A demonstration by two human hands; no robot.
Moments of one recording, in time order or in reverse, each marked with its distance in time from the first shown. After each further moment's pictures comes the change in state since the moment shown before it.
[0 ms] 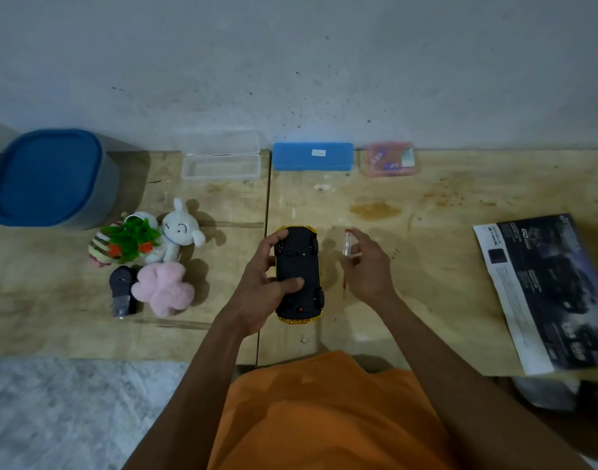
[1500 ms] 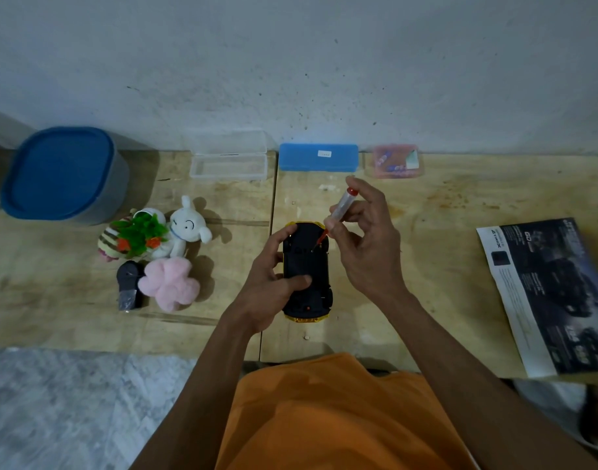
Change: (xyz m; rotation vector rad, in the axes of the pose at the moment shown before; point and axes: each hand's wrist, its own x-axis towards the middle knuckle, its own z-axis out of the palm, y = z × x) left_hand -0.013 0.007 0.010 0.002 -0.008 0.070; right_hand -0.028 -0.084 -0.036 0.412 0.160 -0.450
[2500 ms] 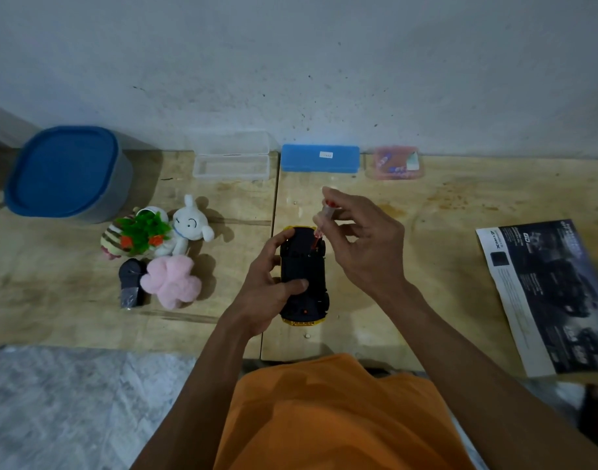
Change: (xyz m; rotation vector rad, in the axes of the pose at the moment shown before) left_hand -0.010 -0.006 -0.006 0.012 0.012 0.022; right_hand 0.004 -0.011 0.004 -0.092 0.052 -0.353
